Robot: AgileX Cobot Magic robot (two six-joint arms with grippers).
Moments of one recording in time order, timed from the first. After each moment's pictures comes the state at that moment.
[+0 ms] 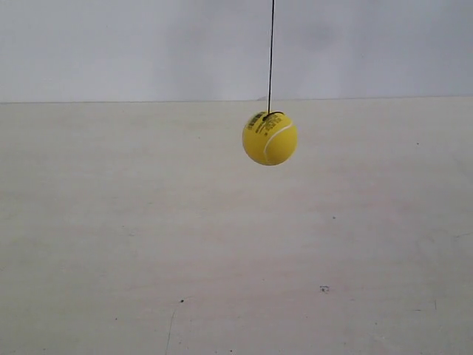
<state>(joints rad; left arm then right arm) -0.38 0.00 -0.13 1.00 -0.28 -0.78 0.40 0.09 -0.05 0.27 -0.23 -0.26</state>
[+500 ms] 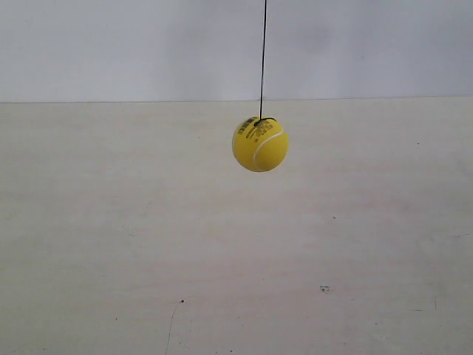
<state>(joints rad) -0.38 0.00 -0.13 1.00 -0.29 -0.78 -0.16 0.05 0.00 0.27 -0.02 -0.32</state>
